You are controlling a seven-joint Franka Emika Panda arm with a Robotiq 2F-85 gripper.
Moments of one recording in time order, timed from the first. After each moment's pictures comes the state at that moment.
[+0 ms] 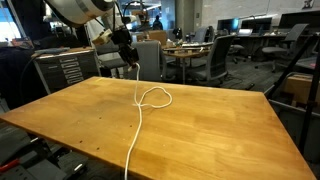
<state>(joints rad) 0.36 0.22 -0.29 -2.17 -0.29 2.52 0.63</state>
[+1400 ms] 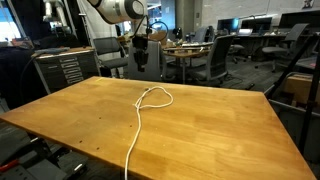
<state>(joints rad) 0.12 0.68 -0.08 -1.45 0.02 1.99 0.54</state>
